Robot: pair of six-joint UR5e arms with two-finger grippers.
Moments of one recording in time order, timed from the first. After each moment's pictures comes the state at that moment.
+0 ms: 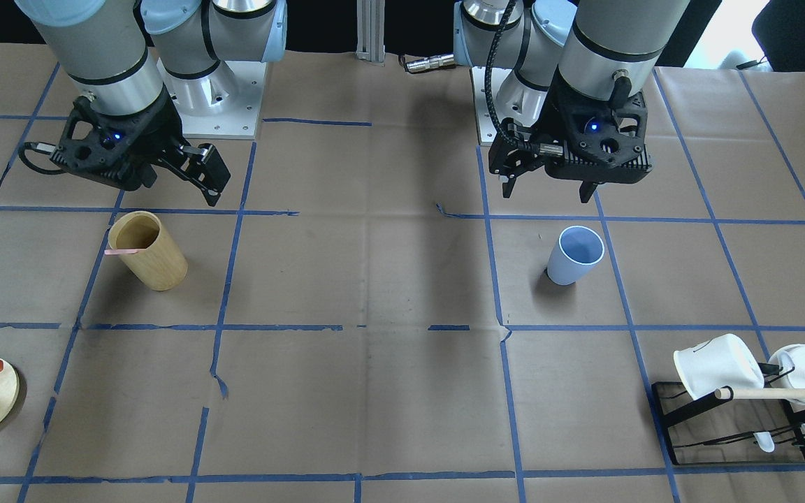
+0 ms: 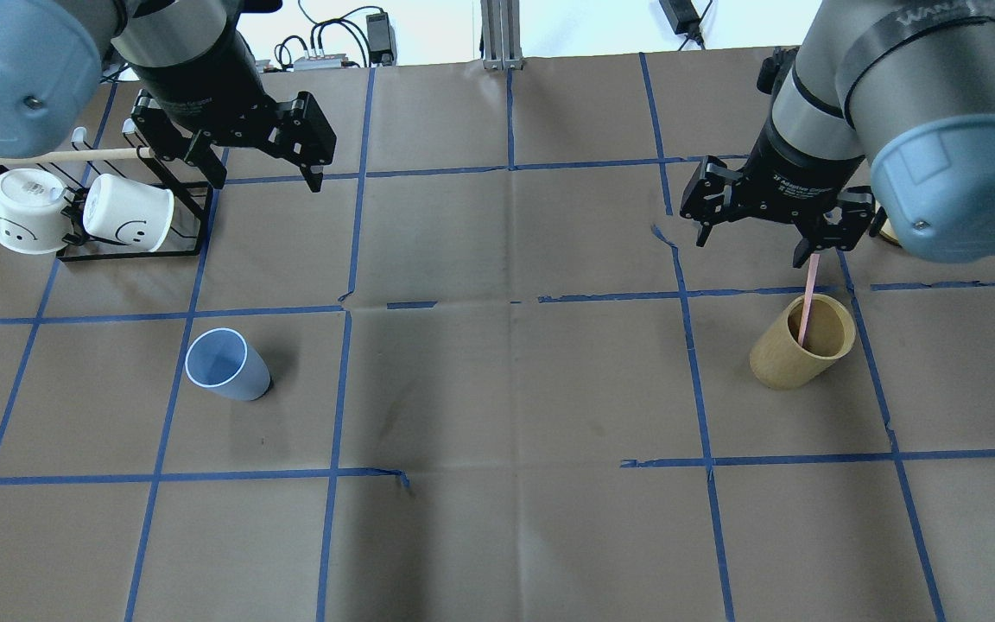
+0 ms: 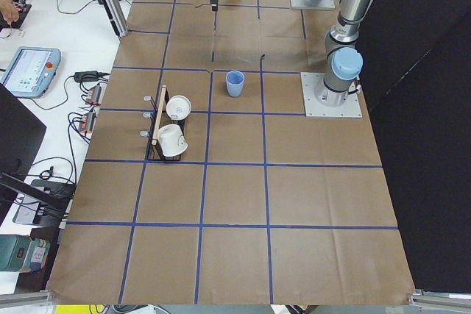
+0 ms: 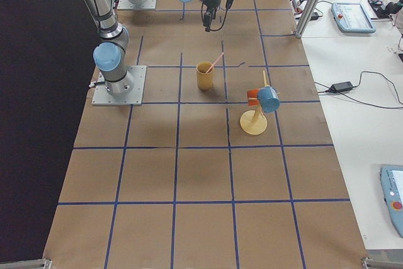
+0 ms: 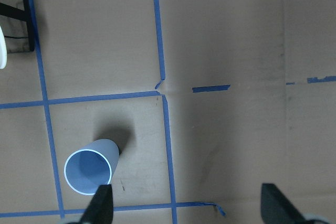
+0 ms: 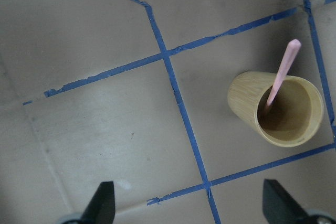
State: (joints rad) left arm -1.64 -1.64 -1.47 -1.59 1.60 0.01; right arm 1.57 -1.60 1.75 -1.71 -1.56 0.29
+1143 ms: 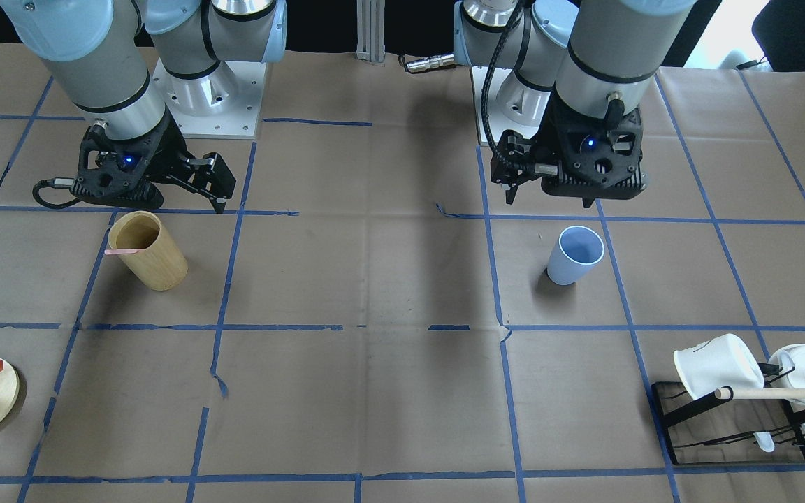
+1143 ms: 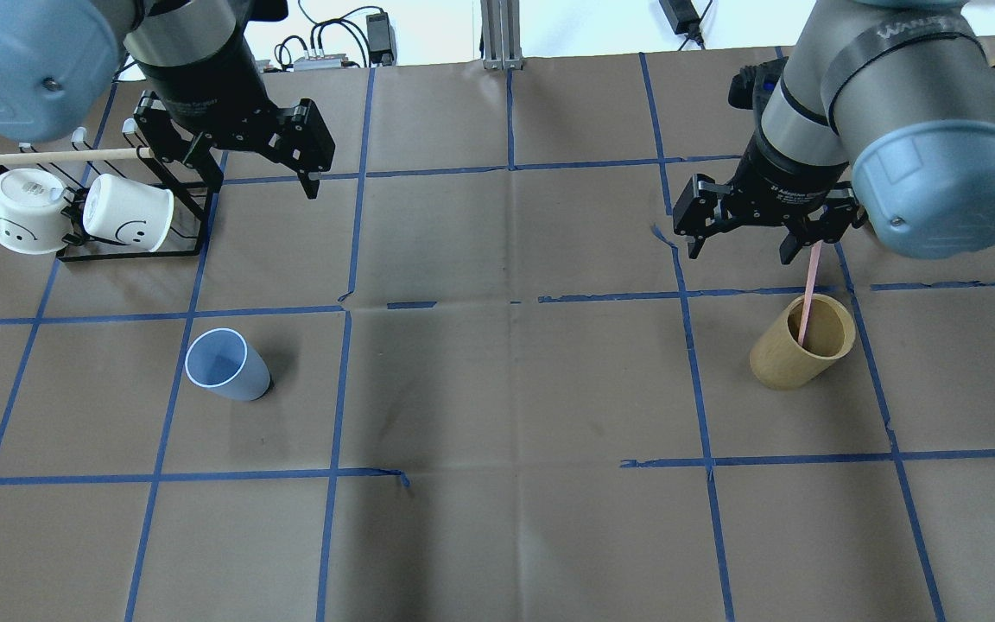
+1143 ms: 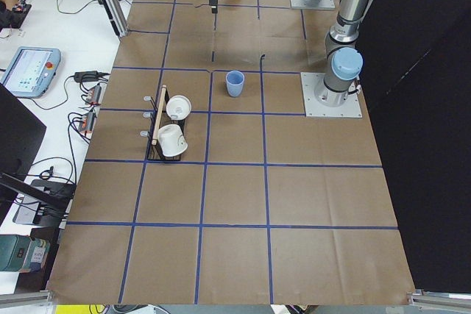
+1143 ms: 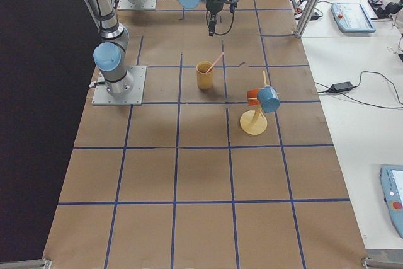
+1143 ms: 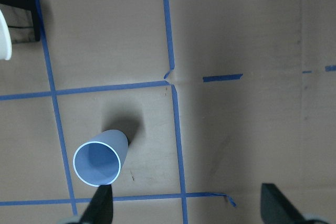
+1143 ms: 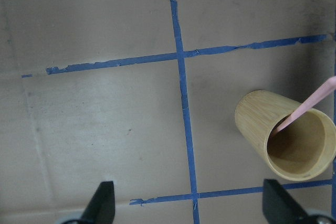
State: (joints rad) left arm -1.64 -1.69 -1.44 -1.65 1.64 0.01; right arm 1.56 -1.57 1.76 -1.73 -1.55 0.11
